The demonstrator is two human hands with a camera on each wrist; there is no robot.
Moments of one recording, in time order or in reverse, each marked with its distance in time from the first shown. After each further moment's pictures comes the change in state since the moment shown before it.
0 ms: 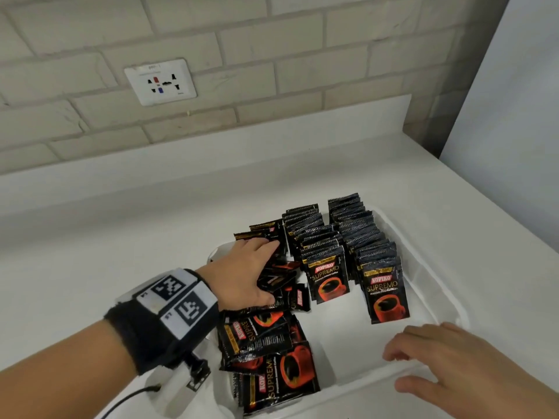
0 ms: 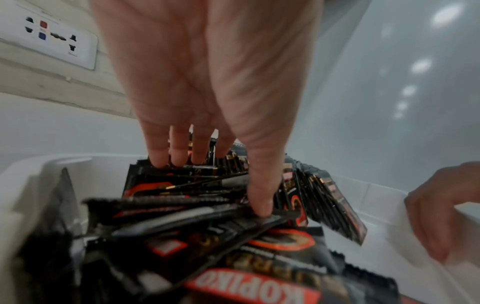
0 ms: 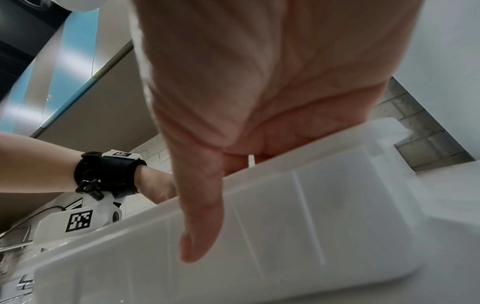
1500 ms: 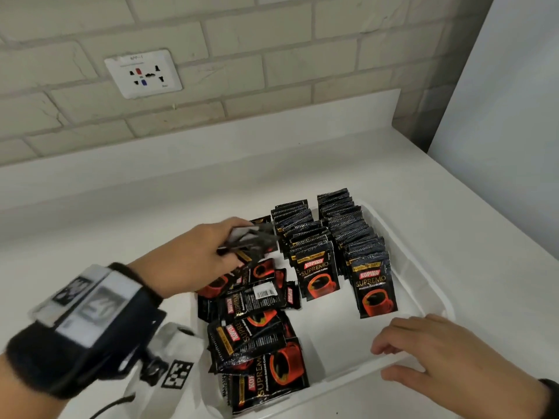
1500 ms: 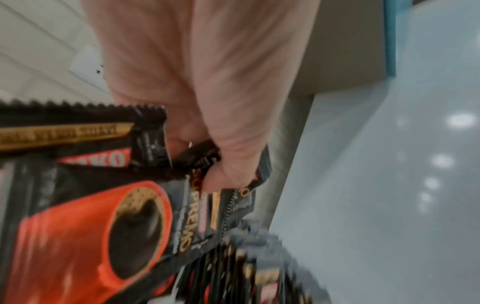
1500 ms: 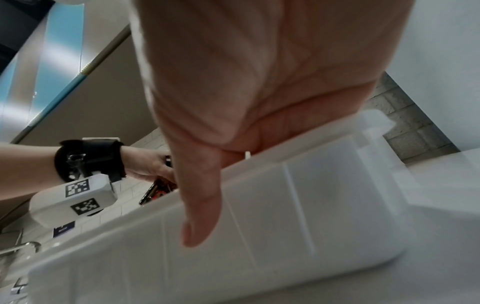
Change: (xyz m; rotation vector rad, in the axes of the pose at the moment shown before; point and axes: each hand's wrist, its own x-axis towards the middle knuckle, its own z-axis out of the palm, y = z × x) left_hand -0.032 -0.008 -0.034 -0.459 0.228 0.067; right_hand 0.000 0.010 0.016 0.095 0.107 -0.110
